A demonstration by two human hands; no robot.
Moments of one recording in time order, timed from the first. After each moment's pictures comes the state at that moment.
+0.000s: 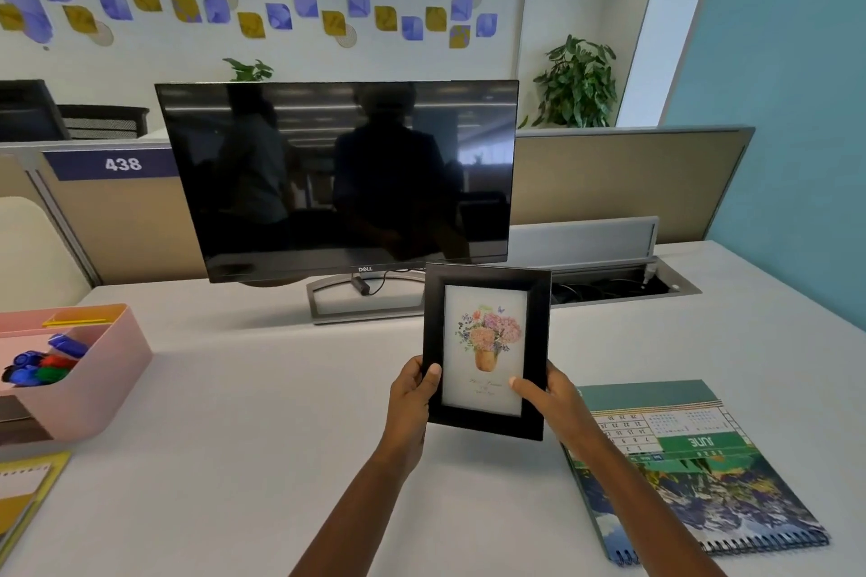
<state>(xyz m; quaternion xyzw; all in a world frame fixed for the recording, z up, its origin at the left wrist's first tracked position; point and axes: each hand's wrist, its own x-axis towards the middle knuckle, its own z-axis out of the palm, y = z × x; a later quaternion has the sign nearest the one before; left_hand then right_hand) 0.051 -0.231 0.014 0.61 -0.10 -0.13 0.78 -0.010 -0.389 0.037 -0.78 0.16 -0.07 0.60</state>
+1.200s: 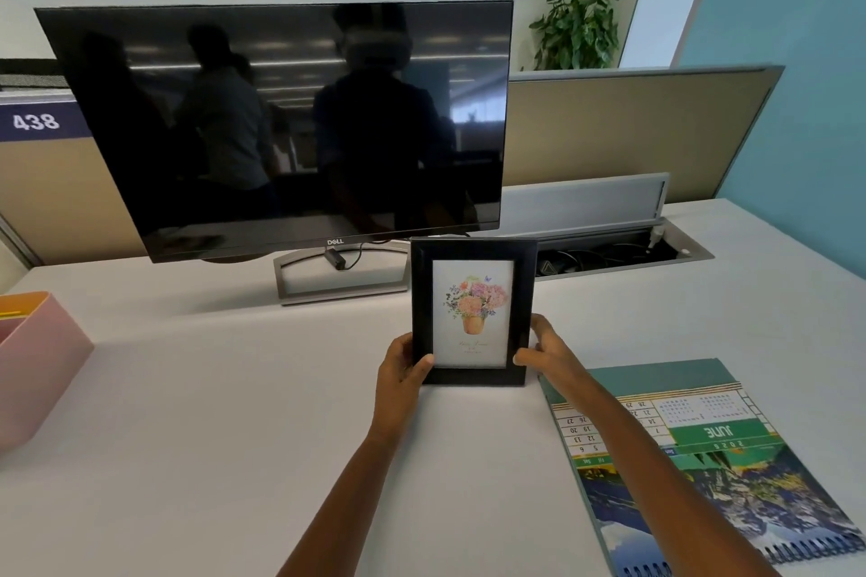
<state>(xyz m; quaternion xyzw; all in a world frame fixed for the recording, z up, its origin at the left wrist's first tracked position) 0.102 -0.255 -0.040 0.72 -0.10 -0.06 0.69 0.050 -0.442 -0.001 -0.80 0.15 0.00 0.58</state>
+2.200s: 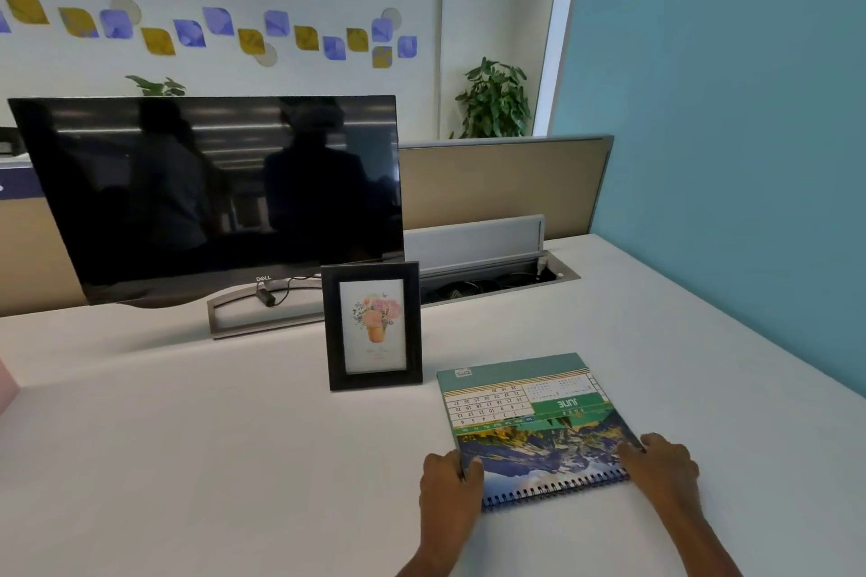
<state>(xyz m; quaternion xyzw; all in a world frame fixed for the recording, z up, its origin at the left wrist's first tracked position) -0.083 -0.342 -0.034 0.88 -0.13 -0.16 0.43 -0.179 -0.550 -0.011 -0.81 0.53 -0.08 0.25</state>
